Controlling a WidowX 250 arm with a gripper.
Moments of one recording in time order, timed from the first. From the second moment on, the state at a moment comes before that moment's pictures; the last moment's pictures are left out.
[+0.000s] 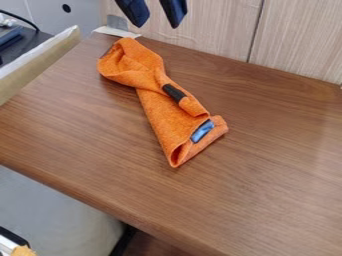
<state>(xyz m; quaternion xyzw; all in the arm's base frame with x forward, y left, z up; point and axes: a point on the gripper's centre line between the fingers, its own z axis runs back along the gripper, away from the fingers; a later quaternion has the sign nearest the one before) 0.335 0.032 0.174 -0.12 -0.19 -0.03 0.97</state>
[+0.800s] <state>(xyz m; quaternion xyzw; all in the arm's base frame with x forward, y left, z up) 0.381 0.086 0.155 -0.09 -0.16 0.05 0.98</state>
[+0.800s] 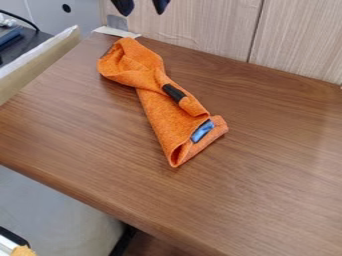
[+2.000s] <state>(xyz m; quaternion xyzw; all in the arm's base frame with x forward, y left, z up) 0.407 0.182 0.036 -0.03 -0.10 0.16 0.98</state>
